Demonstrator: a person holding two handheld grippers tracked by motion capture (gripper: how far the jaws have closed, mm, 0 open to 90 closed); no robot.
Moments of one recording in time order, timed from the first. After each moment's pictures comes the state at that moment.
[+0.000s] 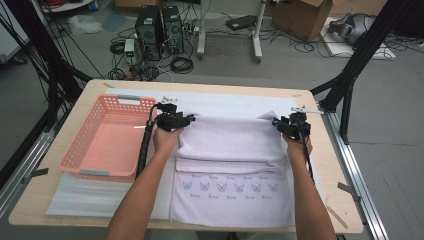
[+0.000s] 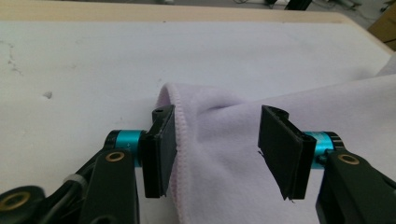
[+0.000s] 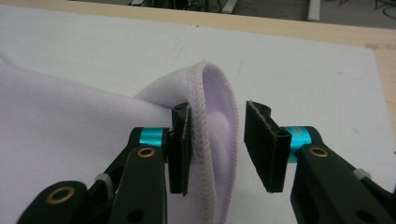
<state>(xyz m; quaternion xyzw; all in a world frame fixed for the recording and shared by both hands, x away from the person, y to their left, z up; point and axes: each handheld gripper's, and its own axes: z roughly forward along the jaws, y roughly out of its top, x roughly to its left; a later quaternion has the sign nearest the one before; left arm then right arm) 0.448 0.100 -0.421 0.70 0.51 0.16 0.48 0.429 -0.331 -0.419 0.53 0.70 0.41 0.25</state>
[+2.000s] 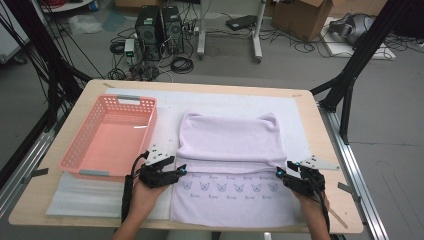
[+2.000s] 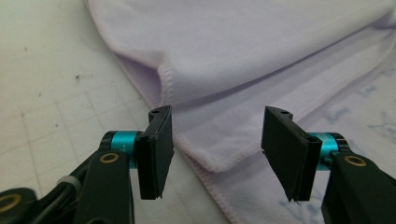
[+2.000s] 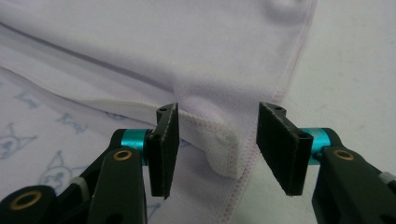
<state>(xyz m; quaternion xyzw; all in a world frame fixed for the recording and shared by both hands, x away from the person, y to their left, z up) 0.292 0.118 -0.446 0.77 0.42 0.16 0.45 0.268 -0.330 -0.439 0.47 0.75 0.41 0.22</state>
